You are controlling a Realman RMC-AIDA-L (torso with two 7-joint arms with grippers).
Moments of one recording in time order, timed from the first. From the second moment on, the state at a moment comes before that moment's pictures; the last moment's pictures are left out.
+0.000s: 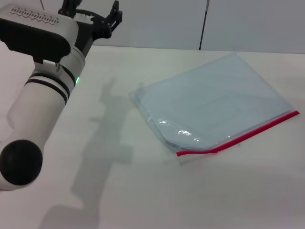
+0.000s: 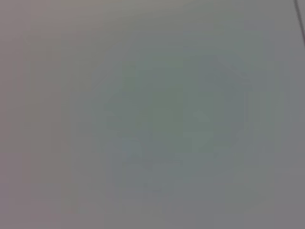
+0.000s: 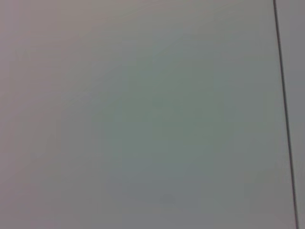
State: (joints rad) left arm -0.36 -2.03 -1.09 -1.04 2.03 0.54 0.72; right arm 0.65 2.04 -0.63 0.08 2.62 1.11 -2.95
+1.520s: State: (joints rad) left arm -0.38 -2.03 -1.26 -1.20 2.01 -0.10 0.98; right arm 0.64 2.03 -0.63 0.06 2.62 1.04 -3.00
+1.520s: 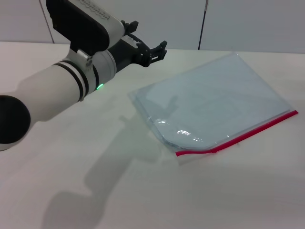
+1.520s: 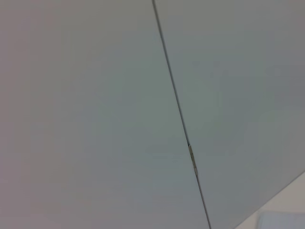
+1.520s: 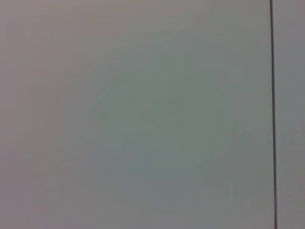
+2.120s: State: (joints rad) left arm -0.37 -2.03 -1.29 -1.21 2.01 -0.11 0.98; right arm 0.63 2.03 -0.63 0.06 2.62 1.04 -3.00
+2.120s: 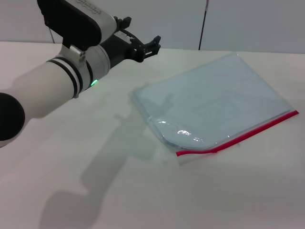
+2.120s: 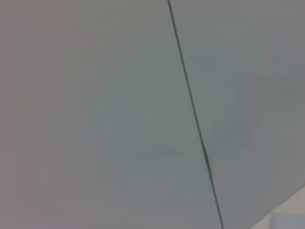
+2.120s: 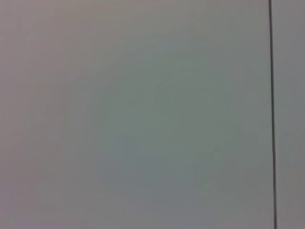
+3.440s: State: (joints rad) left arm -0.36 -2.03 -1.12 -1.02 2.01 0.51 0.76; right arm 0.64 2.03 -0.62 0.06 2.62 1.04 -3.00
